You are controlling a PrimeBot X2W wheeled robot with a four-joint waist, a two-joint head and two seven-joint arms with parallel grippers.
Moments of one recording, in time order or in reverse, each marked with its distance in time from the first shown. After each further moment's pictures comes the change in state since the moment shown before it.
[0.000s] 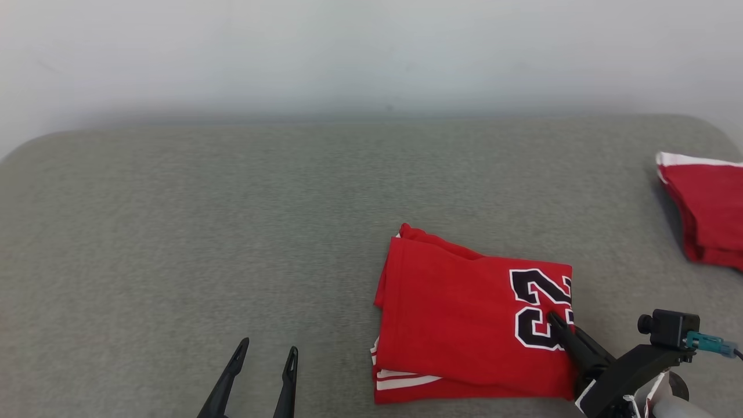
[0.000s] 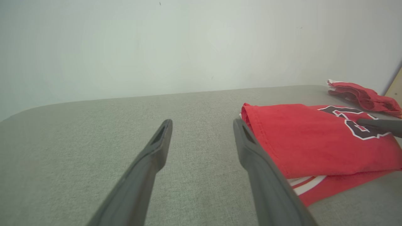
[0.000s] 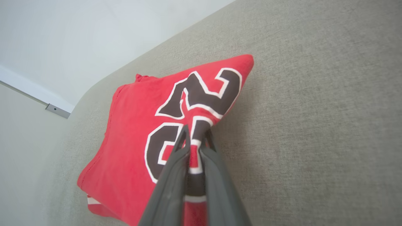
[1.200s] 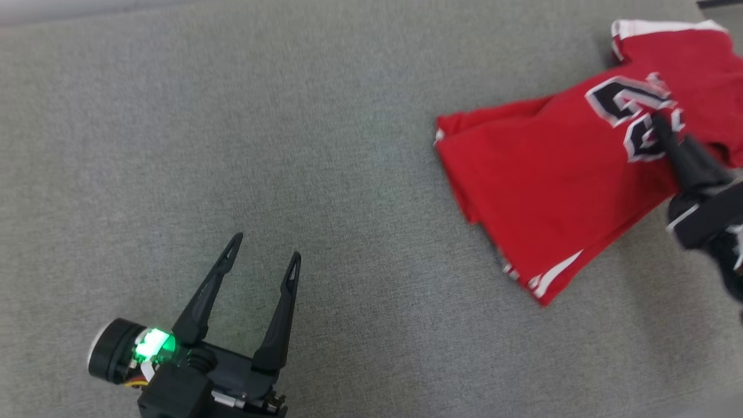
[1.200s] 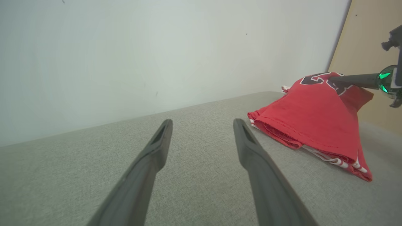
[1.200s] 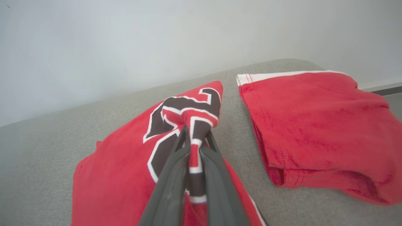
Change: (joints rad) left arm -0.200 0.102 -0.055 -0.181 0.006 -0.002 0.000; right arm -0.401 -0.185 -0.023 0.012 -0.049 0.000 -0.035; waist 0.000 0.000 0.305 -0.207
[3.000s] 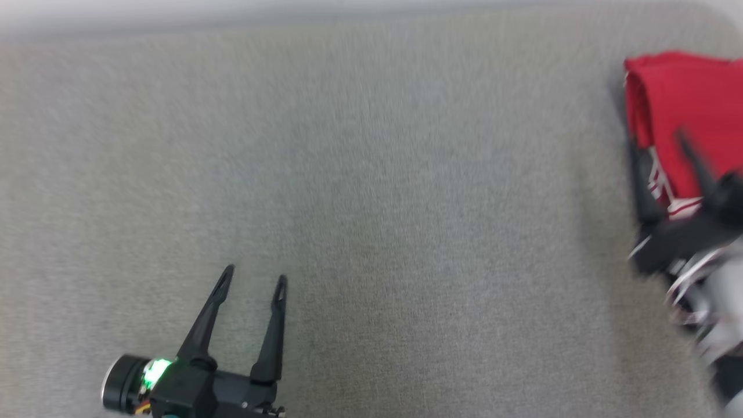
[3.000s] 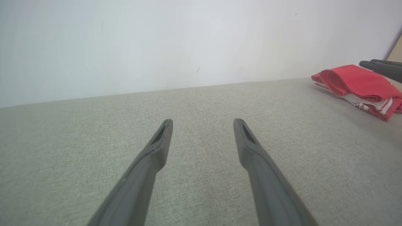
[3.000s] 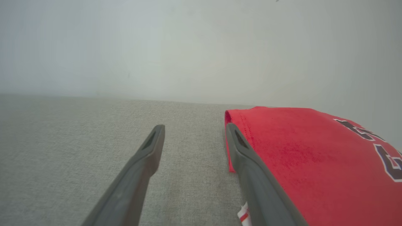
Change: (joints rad) left arm 0.019 -0.031 0.009 0.145 -0.061 0.066 0.000; right arm 0.178 0.332 -0.568 0.122 -0.817 0.000 -0.003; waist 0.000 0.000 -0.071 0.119
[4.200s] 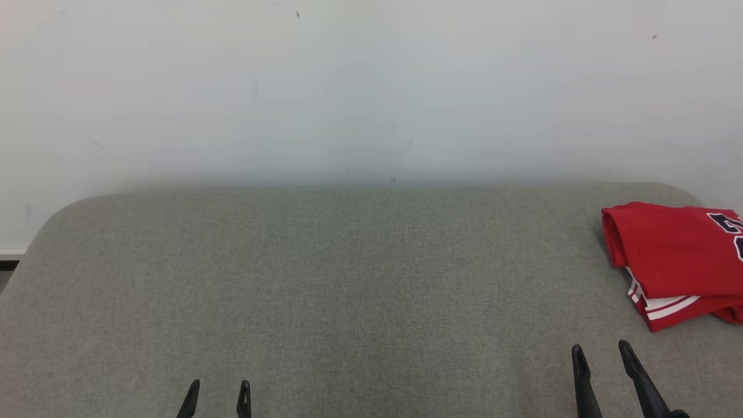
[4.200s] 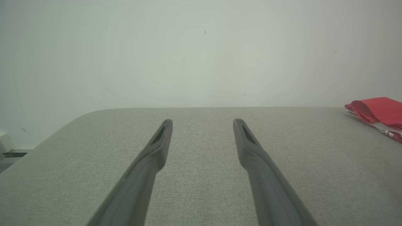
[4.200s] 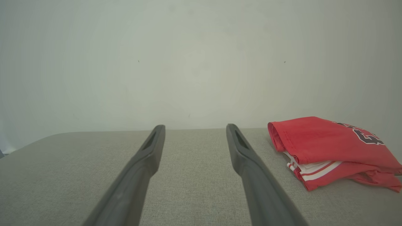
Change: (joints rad) left arm 0.286 -0.074 0.140 0.026 0.021 0.003 0.000; right arm 0.783 0.371 -0.241 -0.589 -0.312 0.000 -0.001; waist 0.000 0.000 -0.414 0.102
